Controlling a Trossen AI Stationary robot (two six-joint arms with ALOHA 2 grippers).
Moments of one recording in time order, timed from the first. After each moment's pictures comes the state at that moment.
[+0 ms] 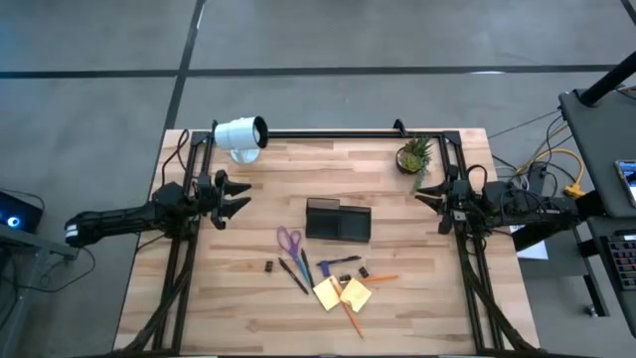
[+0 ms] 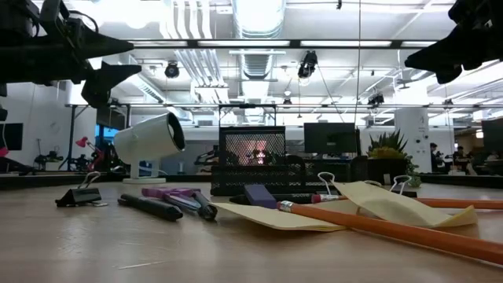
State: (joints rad) left arm 0.18 0.16 0.01 0.27 -0.01 -0.38; right arm 0.06 0.01 0.29 -0.44 0.32 0.08
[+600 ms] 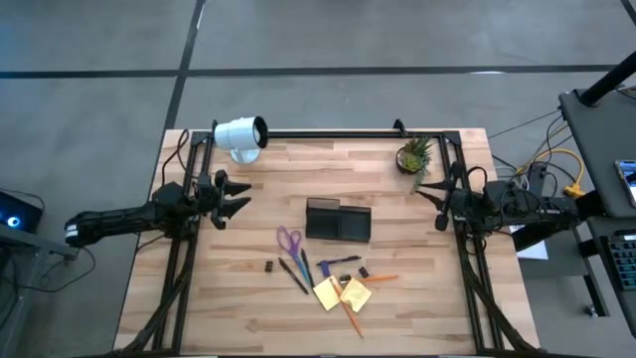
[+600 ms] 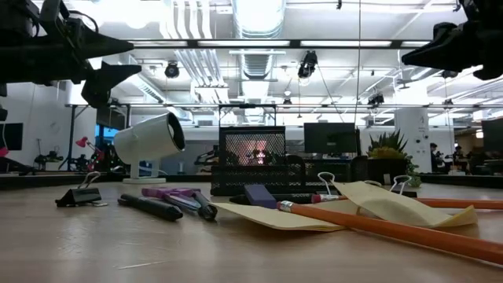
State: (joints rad) left arm 0.18 0.16 0.01 0.27 -0.01 -0.38; right arm 0.06 0.01 0.29 -0.40 0.39 -0.51
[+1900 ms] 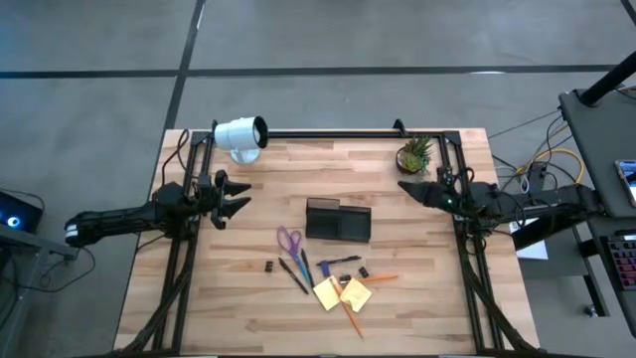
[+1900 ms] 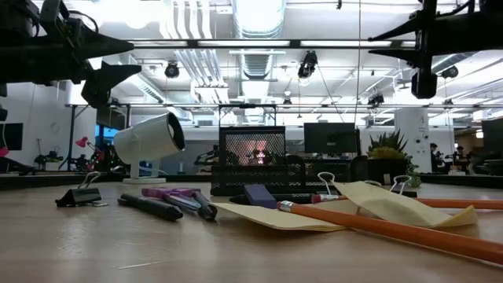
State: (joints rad) left arm 0.18 0.16 0.01 0.27 -0.01 -0.38; right arm 0.06 0.44 0.21 0.28 0.40 1.16
